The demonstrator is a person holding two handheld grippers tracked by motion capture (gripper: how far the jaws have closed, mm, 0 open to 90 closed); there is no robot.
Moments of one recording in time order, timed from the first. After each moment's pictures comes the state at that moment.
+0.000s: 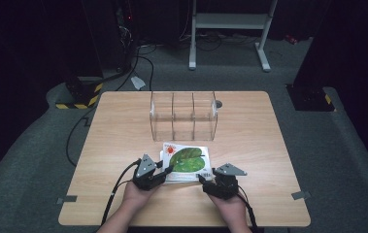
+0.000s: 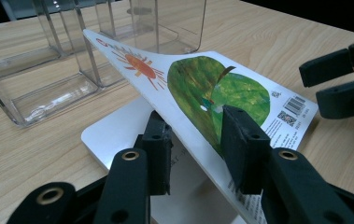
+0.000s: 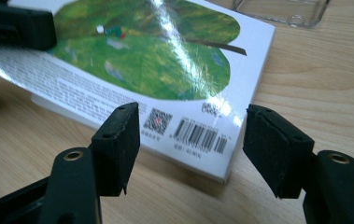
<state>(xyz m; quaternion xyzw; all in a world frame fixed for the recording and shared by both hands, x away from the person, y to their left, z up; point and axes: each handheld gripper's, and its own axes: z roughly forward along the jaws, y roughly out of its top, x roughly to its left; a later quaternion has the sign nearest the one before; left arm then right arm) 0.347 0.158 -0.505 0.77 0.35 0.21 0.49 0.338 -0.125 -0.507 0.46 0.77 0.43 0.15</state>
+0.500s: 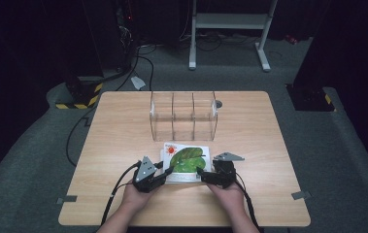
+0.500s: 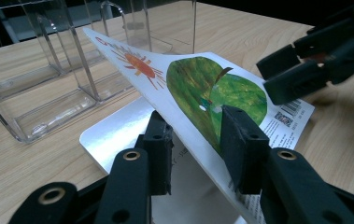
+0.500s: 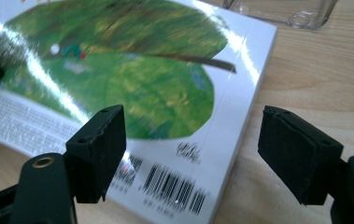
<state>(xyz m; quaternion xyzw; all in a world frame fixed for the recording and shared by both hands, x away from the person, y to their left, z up) 0.340 0.158 -0.503 0.77 0.32 0.23 0.50 0.379 -0.125 -0.509 0.48 0.76 0.42 0.11</state>
